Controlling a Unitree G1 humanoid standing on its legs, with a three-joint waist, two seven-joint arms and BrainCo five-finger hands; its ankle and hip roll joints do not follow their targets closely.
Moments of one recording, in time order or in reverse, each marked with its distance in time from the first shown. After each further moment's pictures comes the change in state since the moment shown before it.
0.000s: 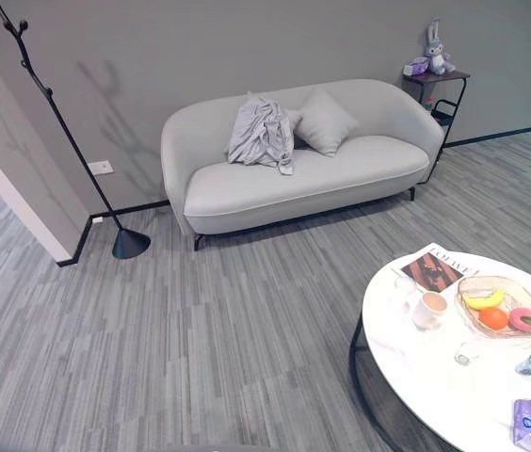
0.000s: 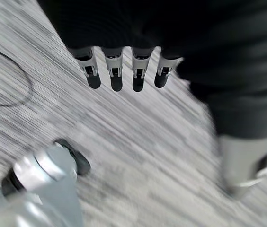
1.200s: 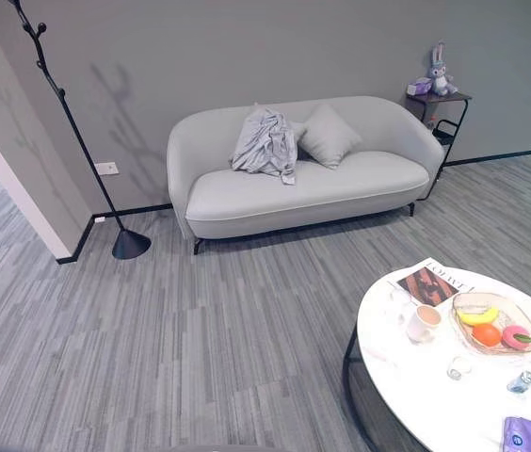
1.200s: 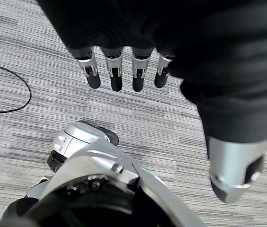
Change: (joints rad) left arm -0.021 -0.027 -0.205 -0.016 0.219 0.002 -0.044; right arm -0.011 0.066 0.332 -0.057 -0.449 0.016 0.087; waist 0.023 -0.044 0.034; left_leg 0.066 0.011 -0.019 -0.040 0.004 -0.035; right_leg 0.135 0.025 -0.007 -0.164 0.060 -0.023
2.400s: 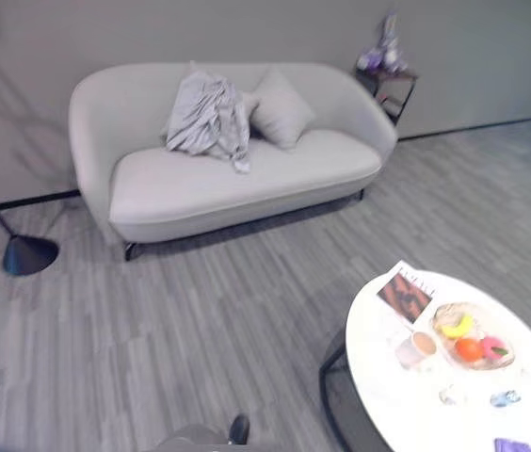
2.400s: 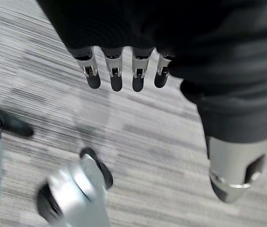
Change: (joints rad) left arm -0.100 0.080 0.163 0.069 -0.142 0.028 -0.008; right arm -0.058 0.046 -0.005 0.091 -0.021 0.004 0.030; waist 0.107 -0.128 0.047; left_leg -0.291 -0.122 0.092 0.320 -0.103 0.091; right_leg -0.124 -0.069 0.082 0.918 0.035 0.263
